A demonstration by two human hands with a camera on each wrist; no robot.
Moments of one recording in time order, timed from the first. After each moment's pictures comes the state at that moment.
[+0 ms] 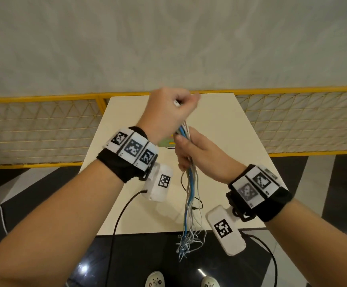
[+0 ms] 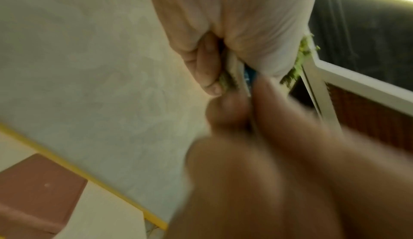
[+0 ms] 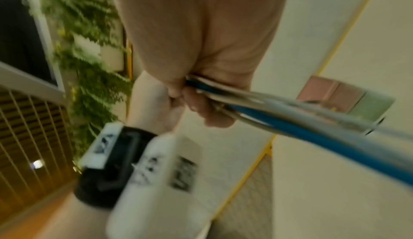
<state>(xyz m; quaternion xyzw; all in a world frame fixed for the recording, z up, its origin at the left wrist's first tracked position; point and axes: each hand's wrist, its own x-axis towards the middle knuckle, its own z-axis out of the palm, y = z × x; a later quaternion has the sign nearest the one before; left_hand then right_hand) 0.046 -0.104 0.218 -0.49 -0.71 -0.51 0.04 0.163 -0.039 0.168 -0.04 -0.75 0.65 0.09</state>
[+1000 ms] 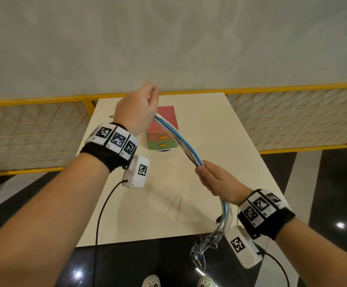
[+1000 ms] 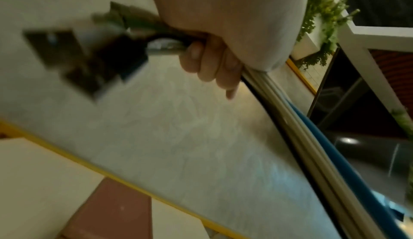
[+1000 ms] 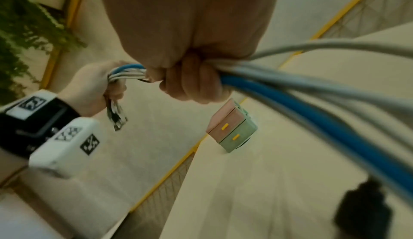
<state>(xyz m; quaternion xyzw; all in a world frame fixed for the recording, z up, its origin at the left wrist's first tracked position) -0.019 -0.093 0.198 -0.43 -0.84 -0.31 0.11 0.205 0.013 0.093 -0.18 -0.83 0.53 0.02</state>
